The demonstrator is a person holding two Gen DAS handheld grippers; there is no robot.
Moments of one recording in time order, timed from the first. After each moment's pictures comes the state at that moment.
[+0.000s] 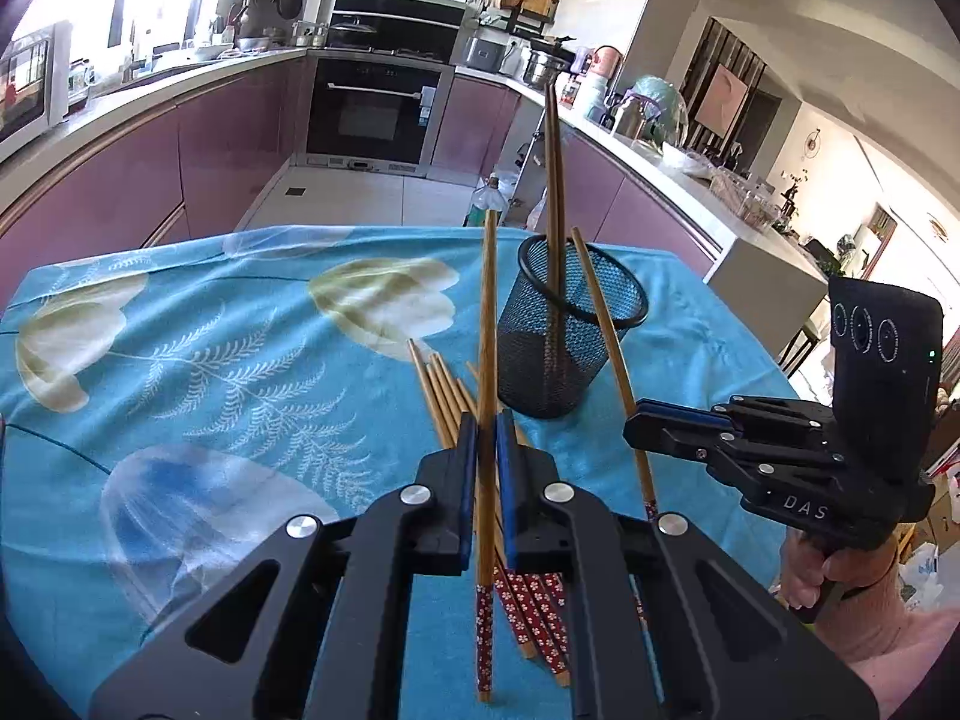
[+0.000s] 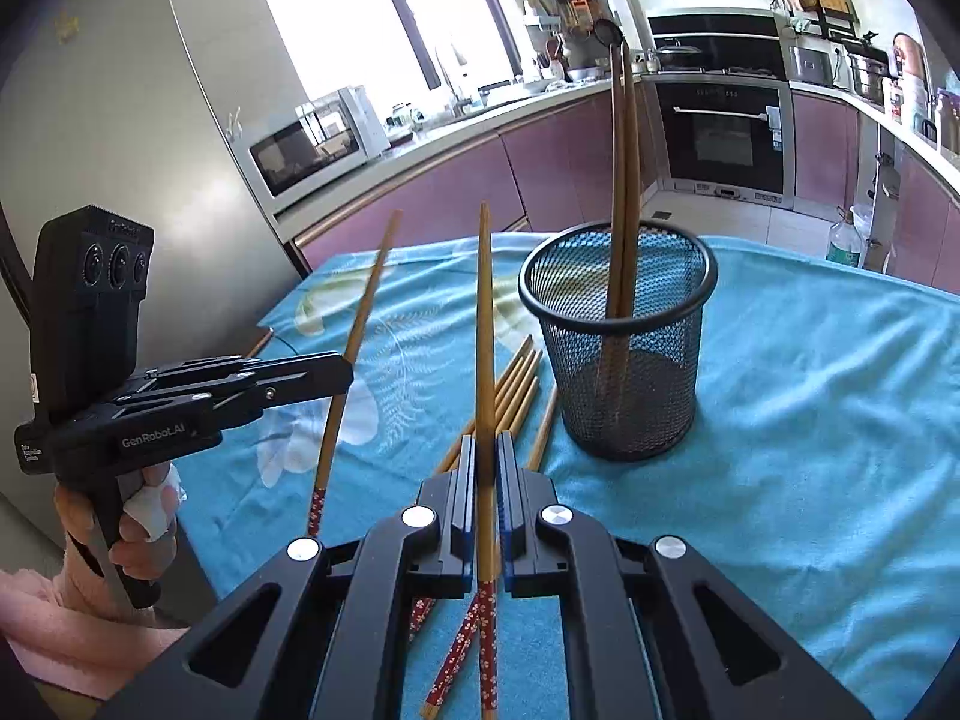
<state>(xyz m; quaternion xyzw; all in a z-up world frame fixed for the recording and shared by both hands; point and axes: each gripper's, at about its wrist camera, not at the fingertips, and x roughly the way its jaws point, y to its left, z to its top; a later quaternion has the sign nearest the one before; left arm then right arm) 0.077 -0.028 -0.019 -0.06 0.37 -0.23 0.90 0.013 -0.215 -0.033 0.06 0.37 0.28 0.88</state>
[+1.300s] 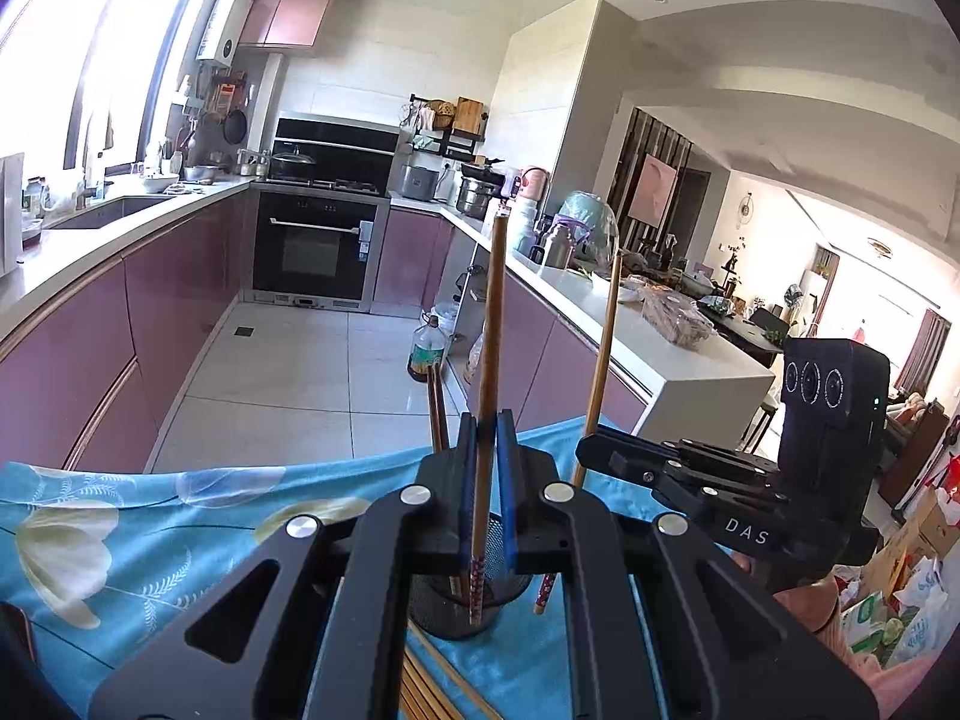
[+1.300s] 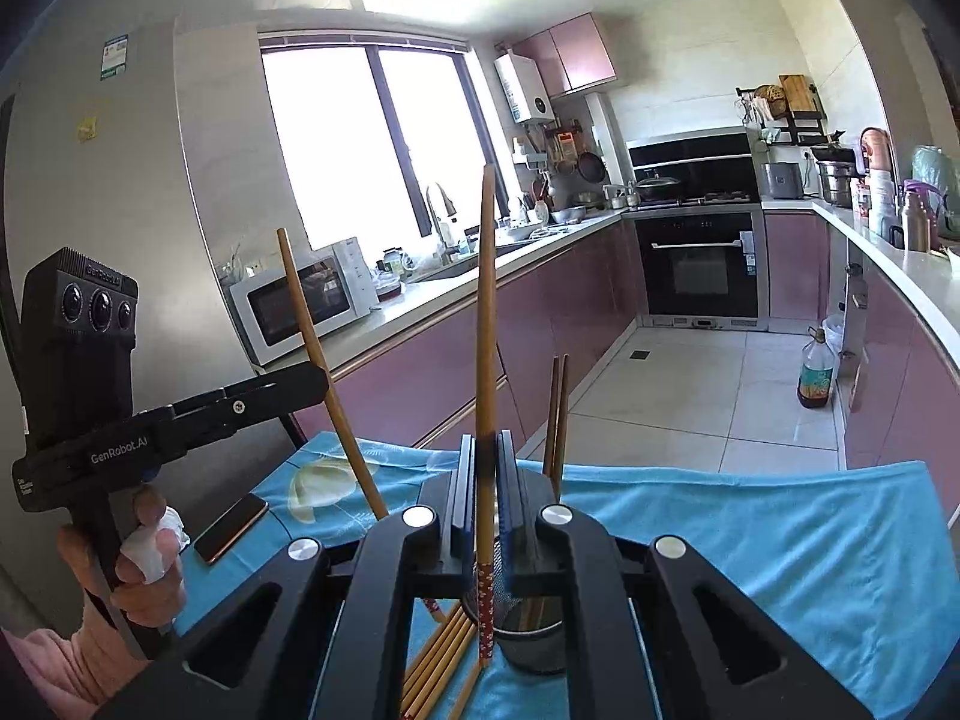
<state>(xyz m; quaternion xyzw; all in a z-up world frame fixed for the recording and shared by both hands) 0.108 -0.068 0.136 -0.07 0.23 -0.29 0.93 0.054 -0.269 0.073 0.09 0.22 0.25 0.94</state>
